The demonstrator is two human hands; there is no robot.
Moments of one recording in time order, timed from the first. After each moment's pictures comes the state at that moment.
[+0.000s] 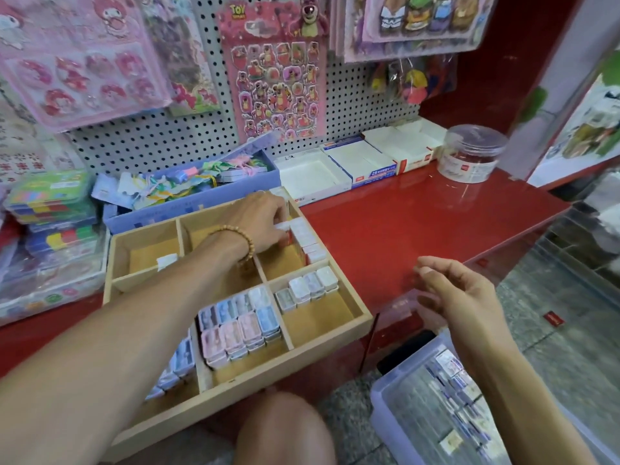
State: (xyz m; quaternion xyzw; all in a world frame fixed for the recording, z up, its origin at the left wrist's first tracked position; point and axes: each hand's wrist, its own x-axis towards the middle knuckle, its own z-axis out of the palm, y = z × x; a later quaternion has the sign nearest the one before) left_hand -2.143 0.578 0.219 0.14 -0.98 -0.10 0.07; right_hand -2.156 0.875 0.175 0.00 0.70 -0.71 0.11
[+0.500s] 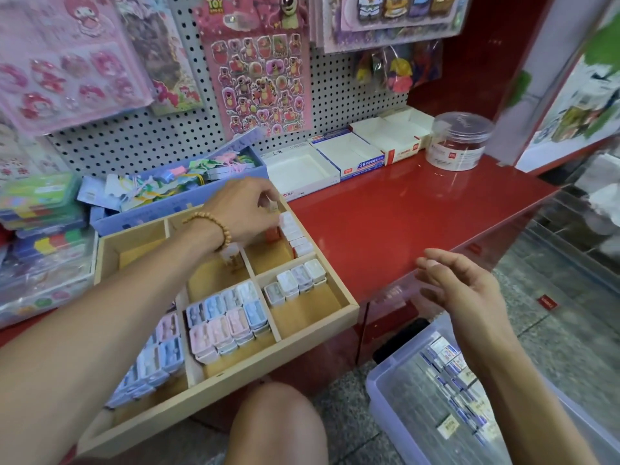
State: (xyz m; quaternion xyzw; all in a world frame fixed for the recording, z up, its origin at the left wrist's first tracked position) left_hand -2.134 0.588 0.249 0.14 -0.98 -0.16 0.05; right_hand -2.150 0.895 0.176 0.01 0.71 -0.71 0.07
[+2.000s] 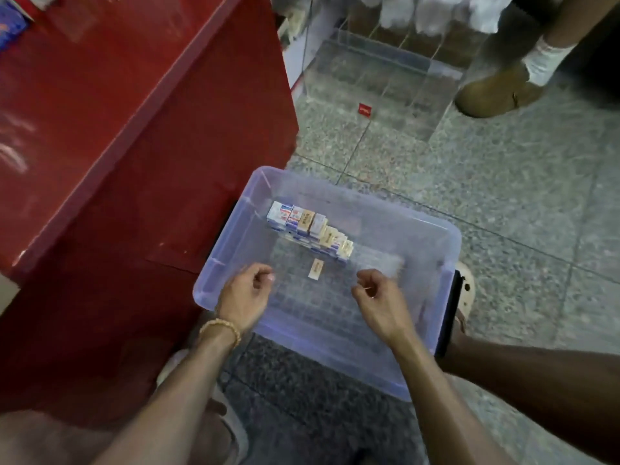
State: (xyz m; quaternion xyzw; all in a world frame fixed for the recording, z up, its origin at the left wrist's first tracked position) left_hand -2.090 0.880 -0.043 0.05 -0.92 -0.33 -0.19; right_hand -2.040 1.114 -0.076 0.24 0.81 -0.51 0.16
